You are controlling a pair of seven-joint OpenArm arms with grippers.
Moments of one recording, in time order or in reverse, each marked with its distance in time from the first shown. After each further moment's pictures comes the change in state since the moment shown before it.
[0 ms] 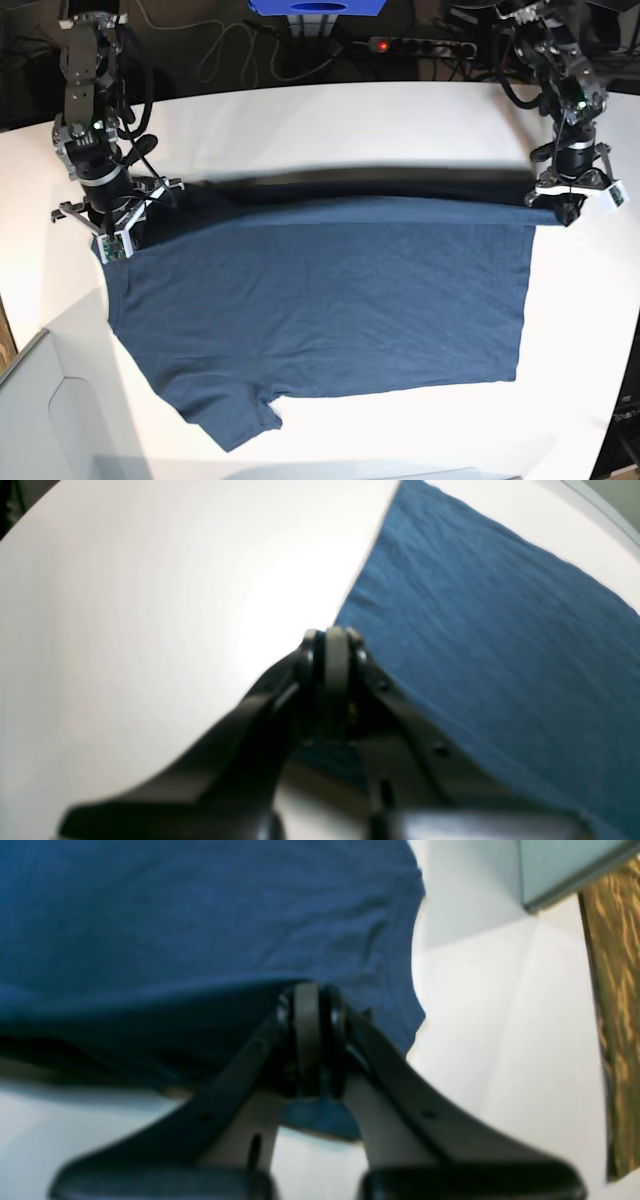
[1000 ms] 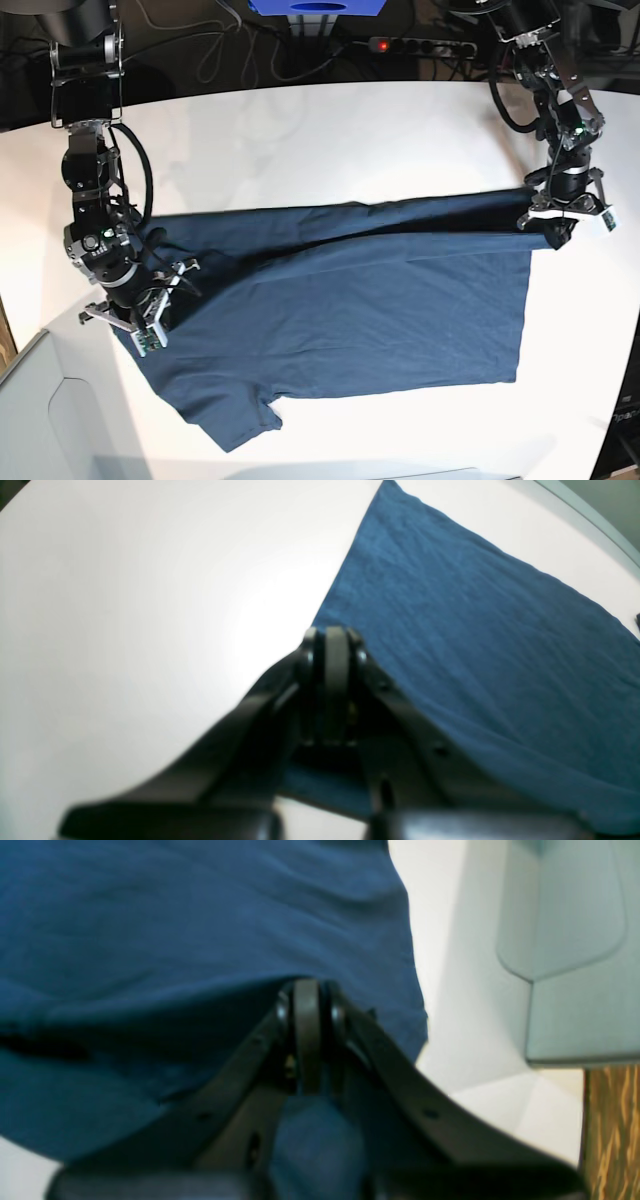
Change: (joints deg) left arm -6.2 -1.6 3.3 -3.7 0.0 0.0 0.0; right arm 24.5 3.2 -11.3 -20.9 0.0 7.7 4.5
